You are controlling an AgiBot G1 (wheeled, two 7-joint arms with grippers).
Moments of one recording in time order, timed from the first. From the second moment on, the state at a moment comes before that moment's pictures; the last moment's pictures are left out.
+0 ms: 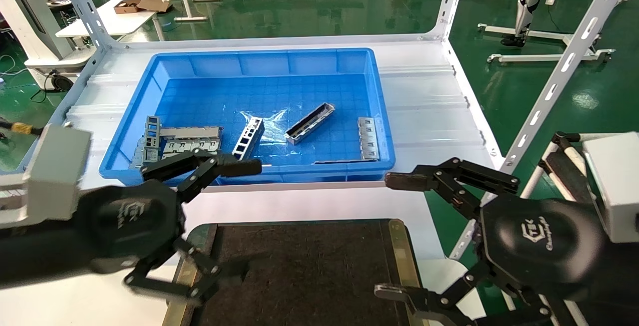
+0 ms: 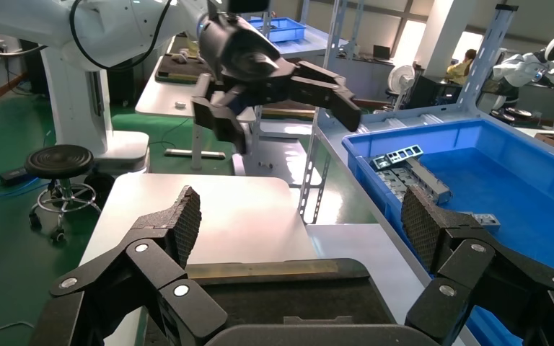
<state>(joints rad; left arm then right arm) -1.14 0.68 0.32 -1.27 0.83 1.39 -0.20 1.10 -0.57 -0.38 1.27 -0.66 -1.46 0.13</state>
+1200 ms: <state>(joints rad) -1.51 1.24 0.54 -0.58 1.34 0.84 -0.12 1.10 -0.57 -0.38 1.27 -0.66 -1.46 0.13</state>
